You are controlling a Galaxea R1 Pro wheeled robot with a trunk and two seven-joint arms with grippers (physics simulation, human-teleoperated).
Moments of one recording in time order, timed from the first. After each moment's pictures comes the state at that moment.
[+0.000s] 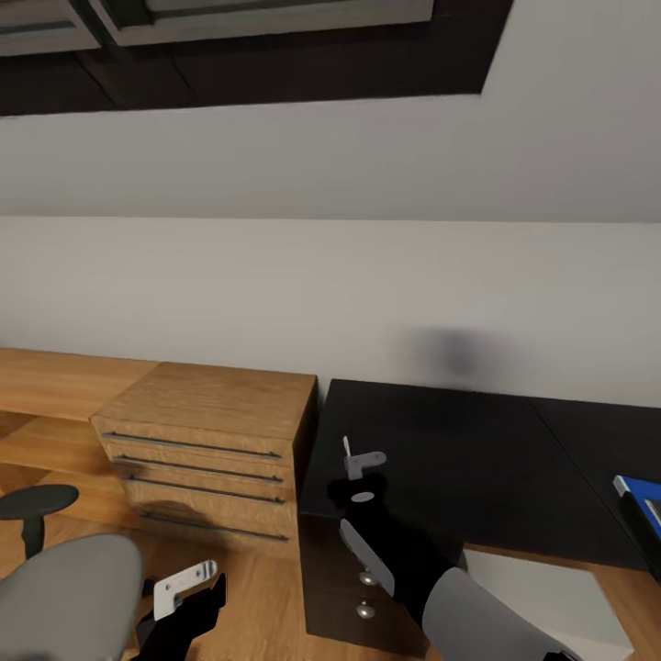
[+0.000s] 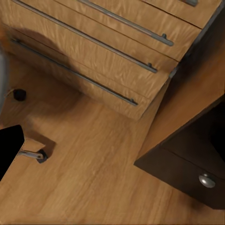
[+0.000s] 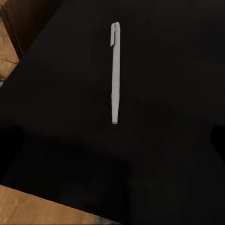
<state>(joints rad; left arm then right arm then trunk) 0.15 -0.13 0.01 -1.61 0.21 0.41 0.29 -0.68 0.16 0.69 -0.73 -0.45 0.36 -0.53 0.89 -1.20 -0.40</state>
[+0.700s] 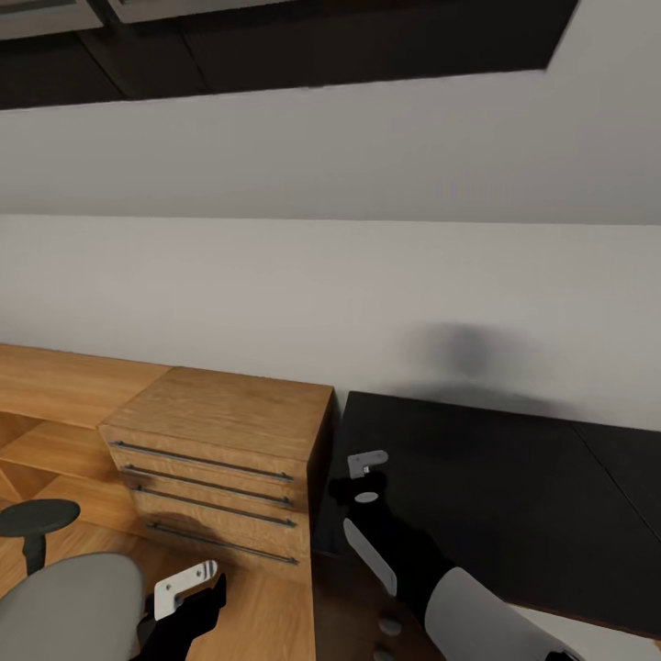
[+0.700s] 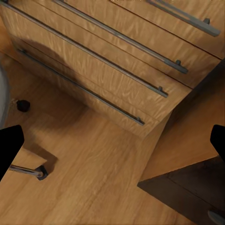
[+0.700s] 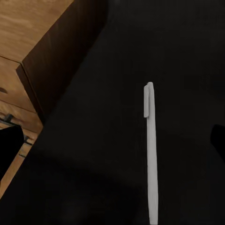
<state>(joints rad) 0.15 -0.13 0.01 -1.61 0.21 0.41 0.29 -0.68 0.16 0.68 -0.73 -0.45 0.32 -0.51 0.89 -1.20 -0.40</state>
